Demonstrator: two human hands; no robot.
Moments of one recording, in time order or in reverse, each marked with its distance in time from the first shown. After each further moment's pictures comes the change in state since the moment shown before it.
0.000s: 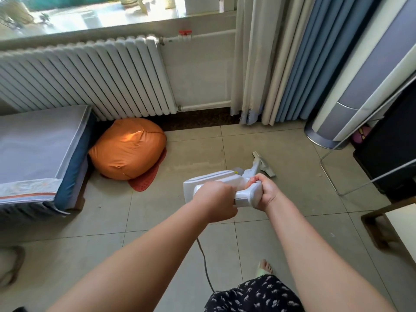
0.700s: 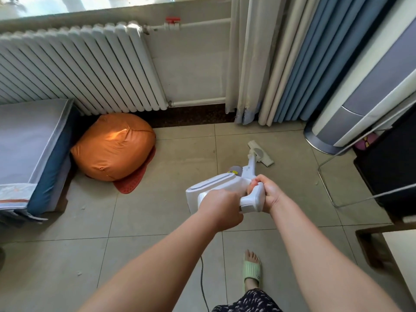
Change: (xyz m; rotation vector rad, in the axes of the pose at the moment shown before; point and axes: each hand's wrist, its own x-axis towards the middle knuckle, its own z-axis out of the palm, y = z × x) left_hand 0.150 0.031 0.006 -0.087 -0.037 -0.064; right_hand 0.080 -0.136 -0.001 -0.014 0.046 0.131
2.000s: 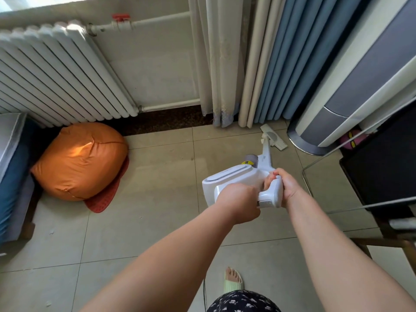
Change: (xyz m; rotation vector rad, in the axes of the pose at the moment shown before) left_hand 0.226 0.100 -0.012 -0.057 -0.068 0.120; right_hand 0.035 -0.231 -0.043 0.093 0.028 -0.114
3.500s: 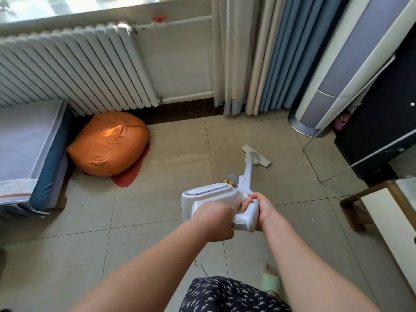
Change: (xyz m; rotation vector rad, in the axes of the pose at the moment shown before) left_hand -0.361 -0.019 0.082 0.164 -0.179 0.026; right_hand -0.153 0.341 -0.099 0.087 0.027 0.147
